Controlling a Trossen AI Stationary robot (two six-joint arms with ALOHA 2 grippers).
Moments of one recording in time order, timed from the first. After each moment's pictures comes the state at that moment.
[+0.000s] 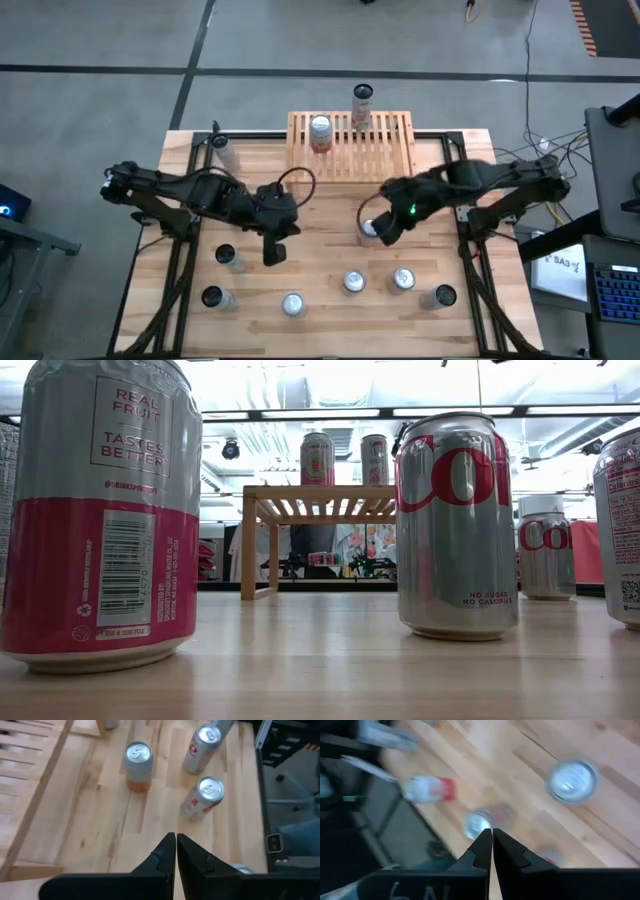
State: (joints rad) left arm -0.28 1.48 1.63 -1.00 -0.18 -0.37; right arm 0.18 1.41 1.58 -1.14 -0.09 1.12
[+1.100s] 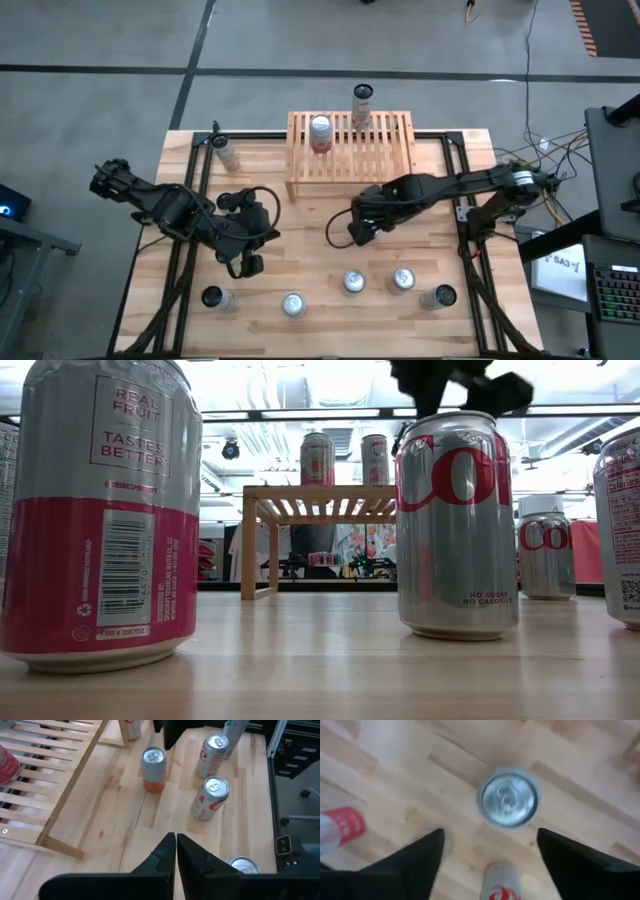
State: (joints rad) left arm -0.47 1.38 1.59 -1.07 -0.45 -0.54; right arm 0.11 1.65 1.57 -1.26 0.01 1.16
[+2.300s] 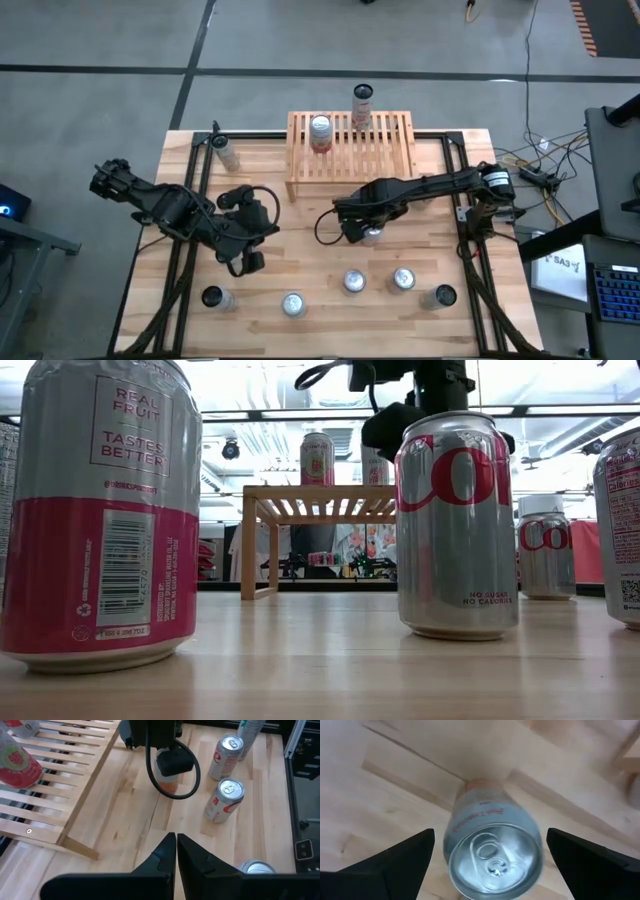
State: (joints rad) left arm -0.47 1.37 1.59 -1.09 -0.52 -0.53; right arm 0.04 1.82 1.50 -1.23 0.00 1.10
